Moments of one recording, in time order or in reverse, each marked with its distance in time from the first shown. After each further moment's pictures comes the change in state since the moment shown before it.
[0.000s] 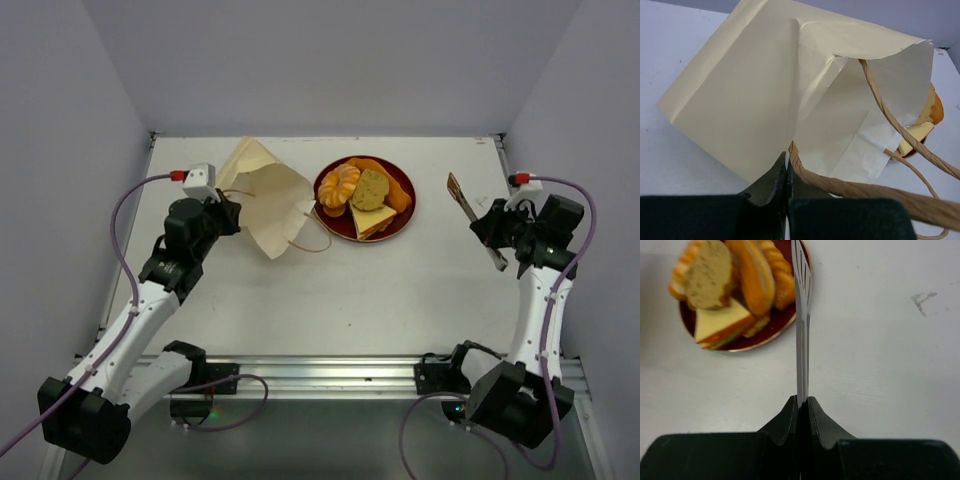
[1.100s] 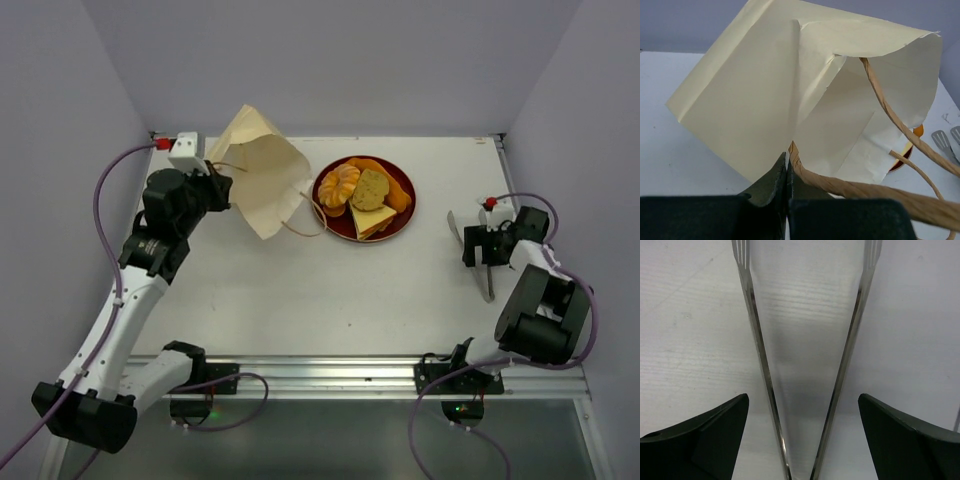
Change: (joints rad) left arm 0.037 0.036 0.261 -0.179 0.060 0.097; right arm 0.000 0.510 -0.185 0.302 0.363 -0.270
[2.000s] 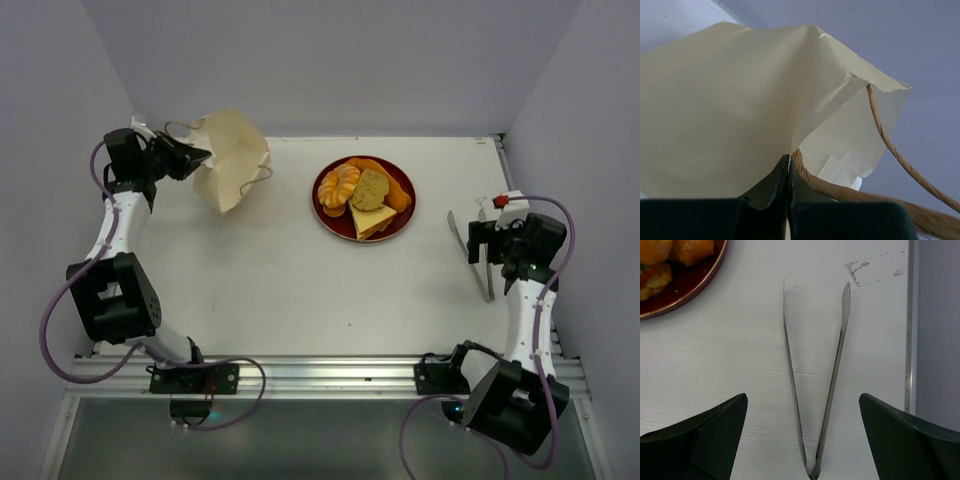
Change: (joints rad) left arm 0.518 0.610 0.227 0.203 0.695 -0.636; right arm 0.000 -0.533 -0.075 -0.069 -0.068 0.045
